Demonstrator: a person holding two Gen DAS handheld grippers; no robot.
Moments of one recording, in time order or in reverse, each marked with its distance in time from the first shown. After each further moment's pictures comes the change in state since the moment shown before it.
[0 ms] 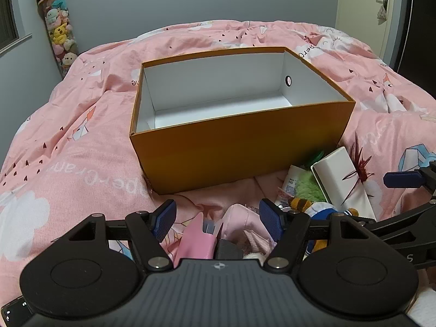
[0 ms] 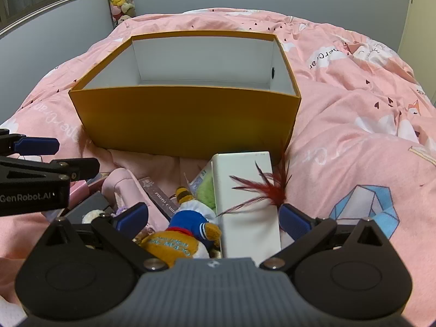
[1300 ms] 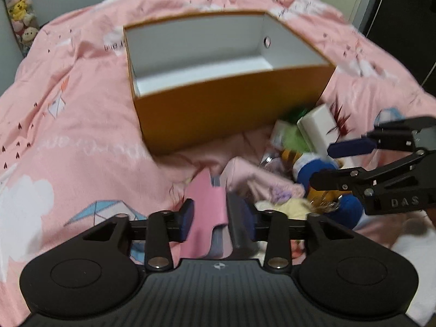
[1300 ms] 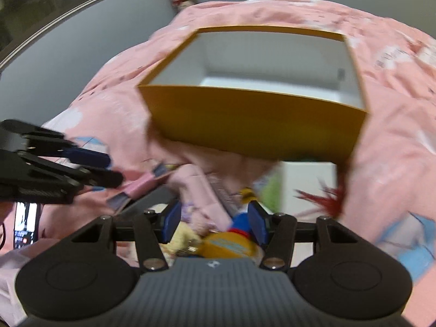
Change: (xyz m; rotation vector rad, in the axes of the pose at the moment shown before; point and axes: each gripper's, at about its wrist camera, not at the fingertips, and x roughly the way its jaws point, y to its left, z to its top) left arm -0.002 0.045 -0.003 0.071 0.209 -0.183; right arm -0.006 0.015 0.021 -0.106 0.085 0.319
